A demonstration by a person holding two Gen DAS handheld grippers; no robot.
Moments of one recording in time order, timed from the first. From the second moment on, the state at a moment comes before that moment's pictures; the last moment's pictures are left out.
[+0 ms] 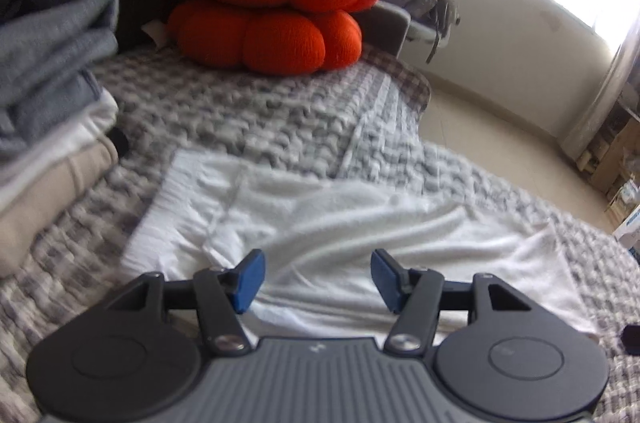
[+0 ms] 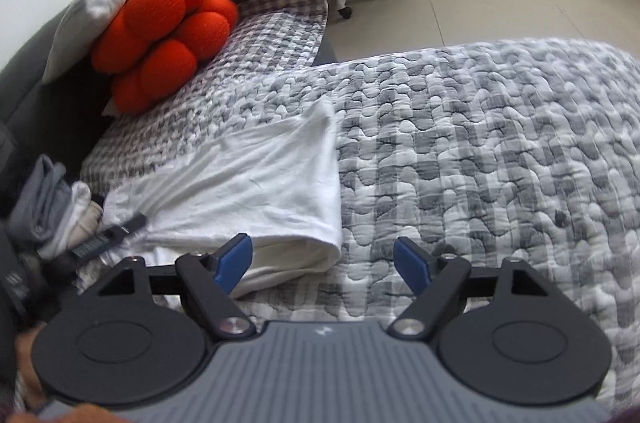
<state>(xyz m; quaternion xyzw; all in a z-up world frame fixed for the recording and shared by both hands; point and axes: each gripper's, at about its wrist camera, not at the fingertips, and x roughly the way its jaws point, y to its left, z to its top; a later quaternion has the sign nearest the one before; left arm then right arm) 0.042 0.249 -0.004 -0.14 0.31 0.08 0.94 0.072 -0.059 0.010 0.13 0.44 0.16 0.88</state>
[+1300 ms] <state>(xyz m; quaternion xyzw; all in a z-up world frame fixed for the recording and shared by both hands) 0.052 0.261 -0.017 -0.17 0.34 0.03 0.92 0.119 -0.061 -0.028 0.25 0.47 0.22 0.82</state>
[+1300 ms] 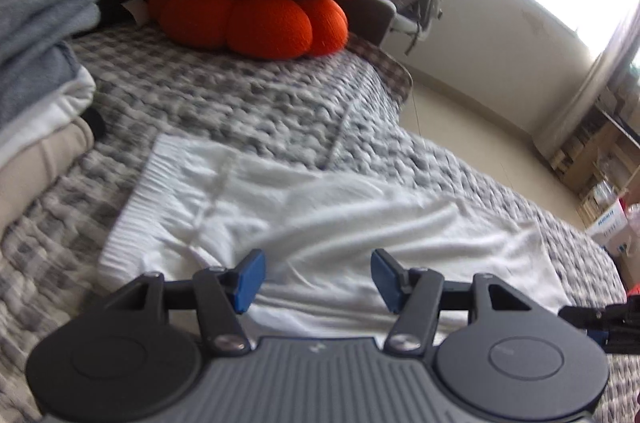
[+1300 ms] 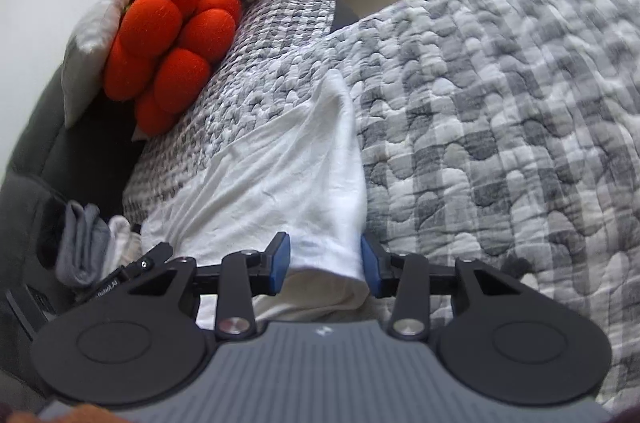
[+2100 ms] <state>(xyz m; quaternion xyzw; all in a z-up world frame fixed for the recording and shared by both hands) -0.085 0.212 0.149 -0.28 0.27 0.01 0.92 0.123 -0.069 -0.034 0.26 0.46 0.22 0.82</state>
